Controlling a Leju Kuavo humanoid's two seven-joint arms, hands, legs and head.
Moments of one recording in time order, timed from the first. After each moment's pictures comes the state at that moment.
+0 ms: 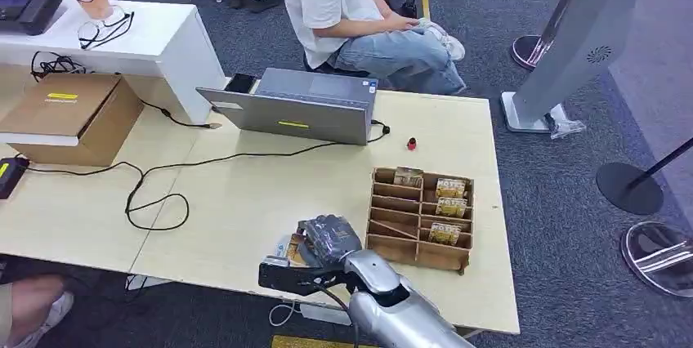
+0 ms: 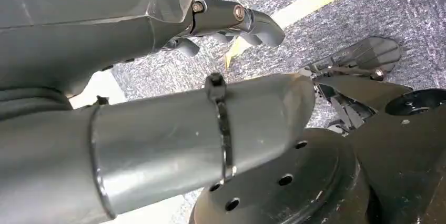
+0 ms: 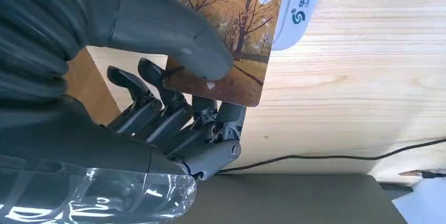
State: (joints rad) left arm -0.05 -0.08 1.07 -0.35 -1.36 -0.45 -0.14; right arm -0.50 0.24 0.82 -0.75 0.84 -0.11 0.04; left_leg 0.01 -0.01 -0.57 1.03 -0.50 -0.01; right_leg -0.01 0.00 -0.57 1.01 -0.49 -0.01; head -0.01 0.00
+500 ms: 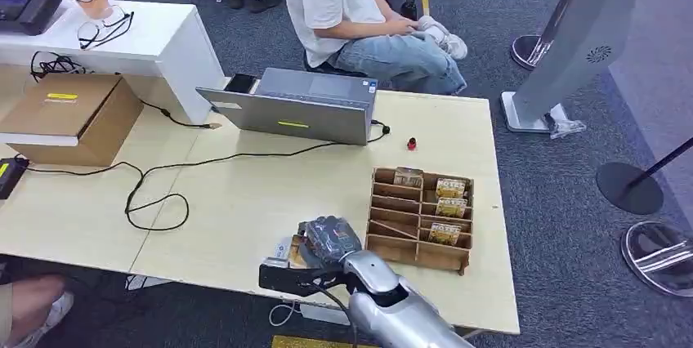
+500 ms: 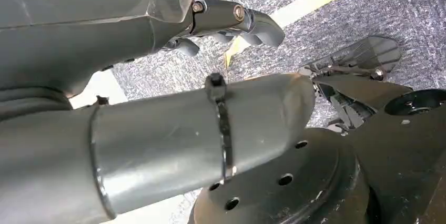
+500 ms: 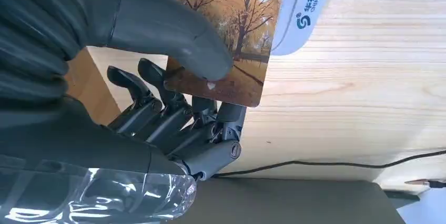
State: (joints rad) left arm -0.05 -0.08 1.07 -0.35 -1.35 -0.45 -0.14; right arm -0.51 0.25 0.82 -0.71 0.86 -0.12 0.04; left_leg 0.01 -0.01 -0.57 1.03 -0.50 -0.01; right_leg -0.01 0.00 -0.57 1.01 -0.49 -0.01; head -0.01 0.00
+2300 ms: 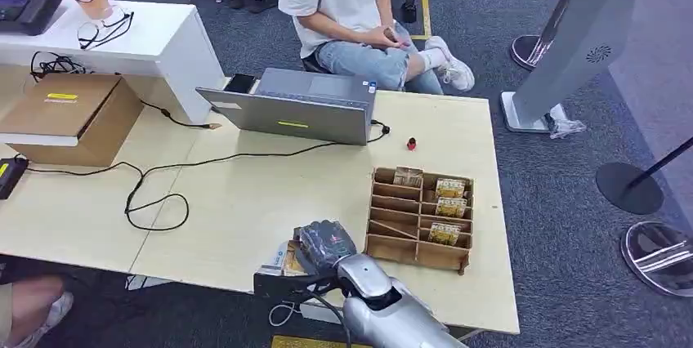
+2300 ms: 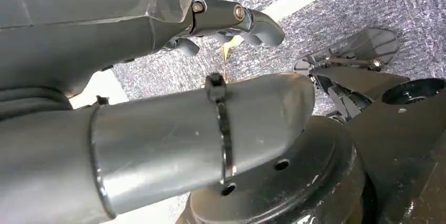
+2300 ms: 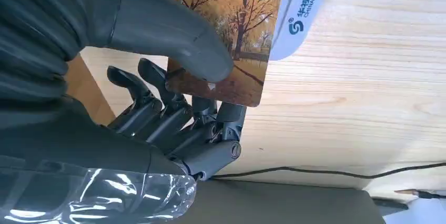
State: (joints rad) left arm -0.04 -0.09 1.07 -0.35 -1.33 -0.46 -0.13; right arm -0.52 0.28 0.85 -0.64 0.88 -0.15 0.03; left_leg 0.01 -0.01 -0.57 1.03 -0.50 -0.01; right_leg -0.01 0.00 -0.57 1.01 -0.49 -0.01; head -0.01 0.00
